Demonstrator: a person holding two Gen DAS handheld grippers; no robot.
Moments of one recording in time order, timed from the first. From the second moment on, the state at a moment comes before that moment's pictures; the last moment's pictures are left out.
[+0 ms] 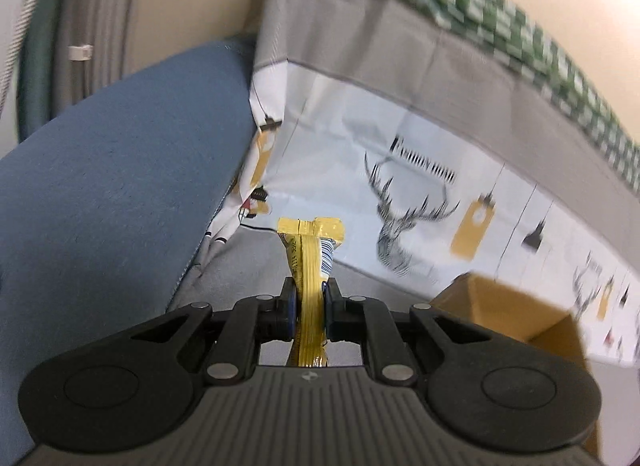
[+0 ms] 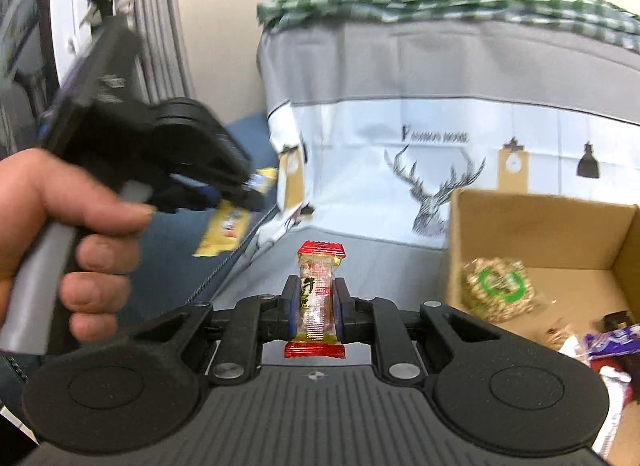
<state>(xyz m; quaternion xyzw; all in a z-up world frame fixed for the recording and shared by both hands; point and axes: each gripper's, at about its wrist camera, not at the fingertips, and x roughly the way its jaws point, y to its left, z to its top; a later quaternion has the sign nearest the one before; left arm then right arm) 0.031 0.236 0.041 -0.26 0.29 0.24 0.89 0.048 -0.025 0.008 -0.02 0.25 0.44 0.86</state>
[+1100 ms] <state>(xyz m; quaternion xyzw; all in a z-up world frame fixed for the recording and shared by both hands) 0.078 0.083 0.039 -0.19 0.20 0.04 0.96 0.137 -0.168 0.016 0.05 0.18 0.26 0.95</state>
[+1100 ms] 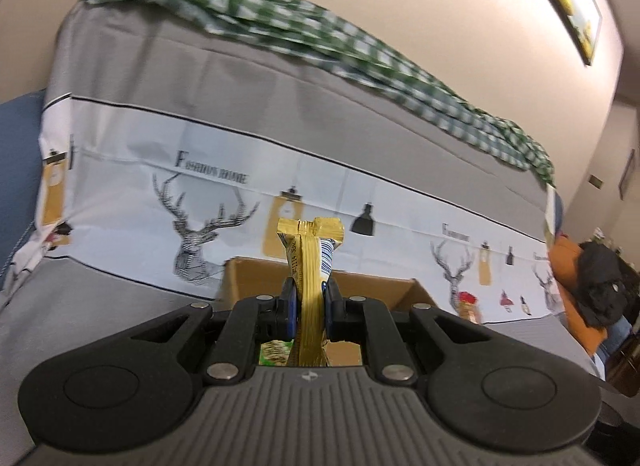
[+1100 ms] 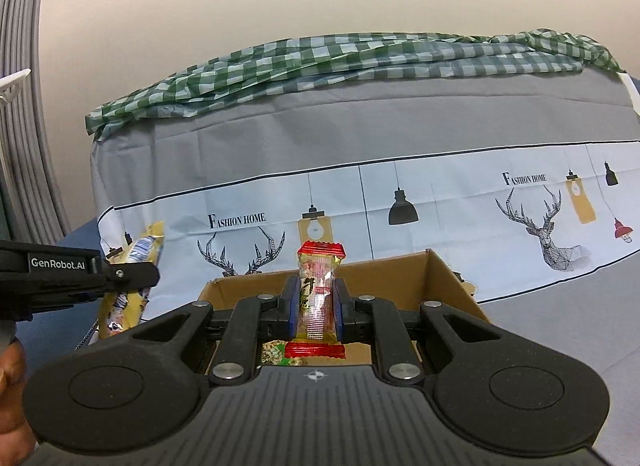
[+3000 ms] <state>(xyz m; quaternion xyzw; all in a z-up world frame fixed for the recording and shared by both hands) 0.093 0.035 0.027 -0.15 0.21 -0.03 0.97 0.141 -0.173 0.012 0.05 0.18 0.22 0.96</state>
